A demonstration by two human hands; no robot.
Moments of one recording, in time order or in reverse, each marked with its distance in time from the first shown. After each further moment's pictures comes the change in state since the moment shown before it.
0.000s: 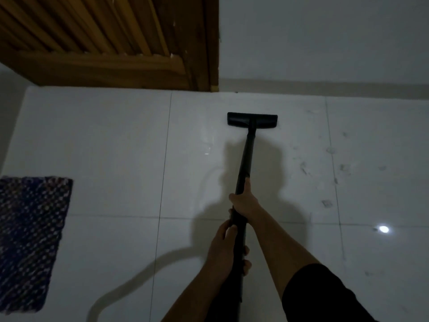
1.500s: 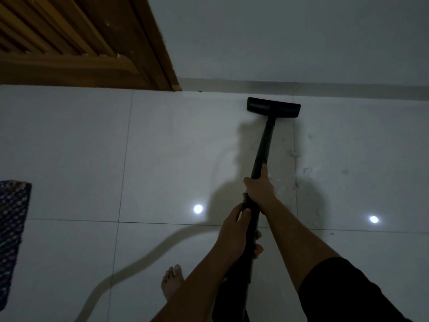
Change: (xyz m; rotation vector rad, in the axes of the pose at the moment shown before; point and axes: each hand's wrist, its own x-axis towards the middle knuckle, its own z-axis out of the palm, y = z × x) left_hand 0.065 0.041 0.212 0.103 -0.005 0.007; right_hand 0.027 -0.022 -0.219 0.012 0.190 -0.010
